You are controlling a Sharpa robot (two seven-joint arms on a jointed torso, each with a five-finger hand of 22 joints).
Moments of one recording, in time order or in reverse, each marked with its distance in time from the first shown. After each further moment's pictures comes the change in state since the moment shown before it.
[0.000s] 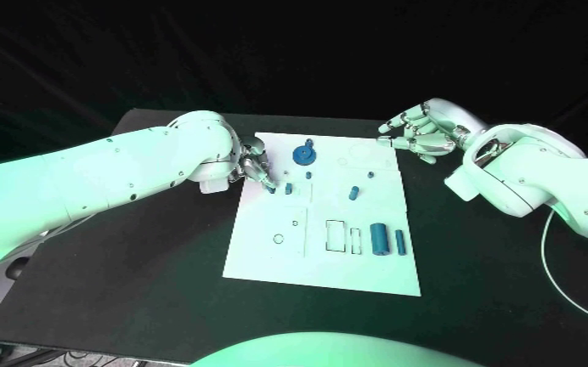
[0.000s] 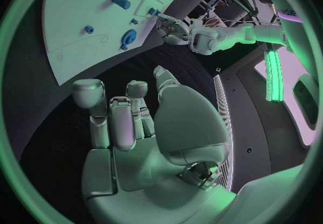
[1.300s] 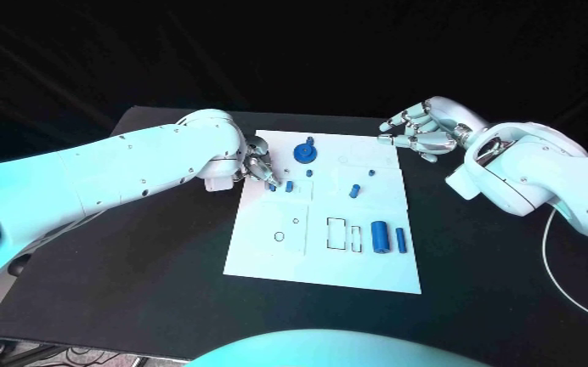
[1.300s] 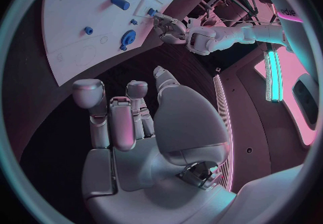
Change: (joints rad) left arm -0.006 0.040 -0.002 -0.046 0.006 0.025 -0.024; left_hand -0.093 0.026 0.046 -0.002 0.003 0.033 -0.018 0.009 -0.006 0.025 -0.011 0.012 0.017 0.000 -0.007 0.000 0.000 0.000 0.000 0.000 0.000 0.000; right arm 0.000 0.000 0.000 0.004 0.000 0.001 -0.001; right_hand 0.004 0.004 -0.006 0.006 0.008 0.000 0.000 0.000 0.000 0.000 0.000 0.000 0.001 0.000 0.000 0.000 0.000 0.000 0.000 0.000 0.000 0.000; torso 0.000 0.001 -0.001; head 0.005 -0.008
